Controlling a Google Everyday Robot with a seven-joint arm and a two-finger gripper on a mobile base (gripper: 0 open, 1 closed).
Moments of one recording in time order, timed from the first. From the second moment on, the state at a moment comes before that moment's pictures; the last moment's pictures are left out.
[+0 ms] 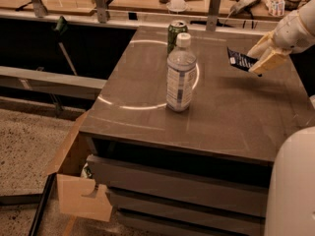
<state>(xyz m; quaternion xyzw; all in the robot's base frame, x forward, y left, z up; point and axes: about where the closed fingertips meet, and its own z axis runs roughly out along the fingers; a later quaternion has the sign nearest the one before) 0.662 -0.294 0.891 -0.66 0.70 0.06 0.27</state>
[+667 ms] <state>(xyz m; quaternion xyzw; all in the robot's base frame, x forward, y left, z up) 0.686 -0.263 0.903 -0.54 0.77 0.08 0.33</state>
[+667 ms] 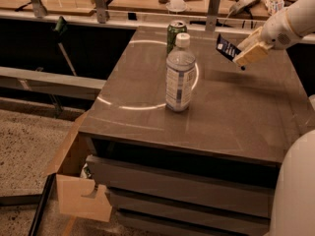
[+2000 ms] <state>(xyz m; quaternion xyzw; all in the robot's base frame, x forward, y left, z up) 0.731 -0.191 0.877 -0.51 0.76 0.13 0.38</state>
